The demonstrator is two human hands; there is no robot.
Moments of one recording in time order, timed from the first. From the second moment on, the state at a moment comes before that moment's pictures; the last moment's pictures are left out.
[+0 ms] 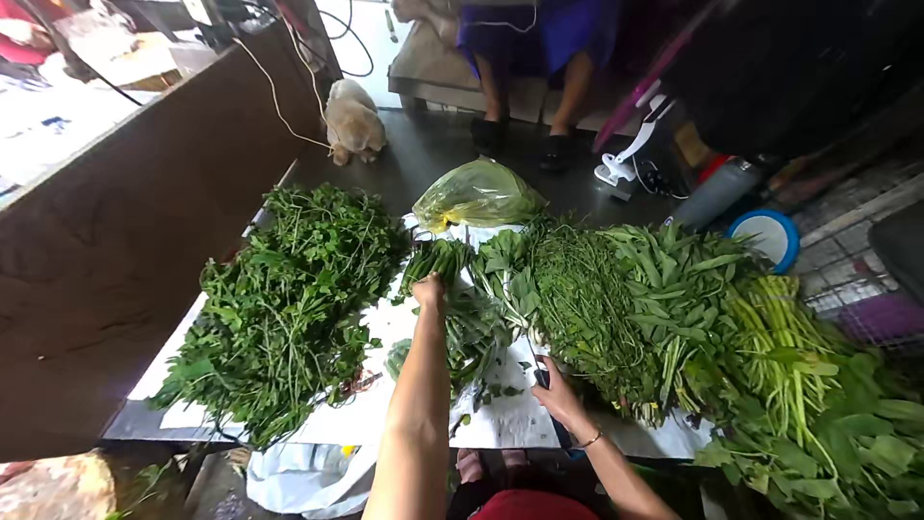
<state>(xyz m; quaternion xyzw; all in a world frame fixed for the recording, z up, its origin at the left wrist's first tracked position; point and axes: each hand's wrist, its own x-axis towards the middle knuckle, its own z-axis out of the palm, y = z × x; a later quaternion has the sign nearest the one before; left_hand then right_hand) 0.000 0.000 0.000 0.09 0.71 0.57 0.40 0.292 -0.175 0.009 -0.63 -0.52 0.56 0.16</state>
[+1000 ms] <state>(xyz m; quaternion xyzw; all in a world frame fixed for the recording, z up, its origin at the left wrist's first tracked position) -0.041 -0.241 0.030 0.46 0.82 0.29 0.17 0.284 -0.176 0.059 -0.61 -0.72 0.31 -0.08</state>
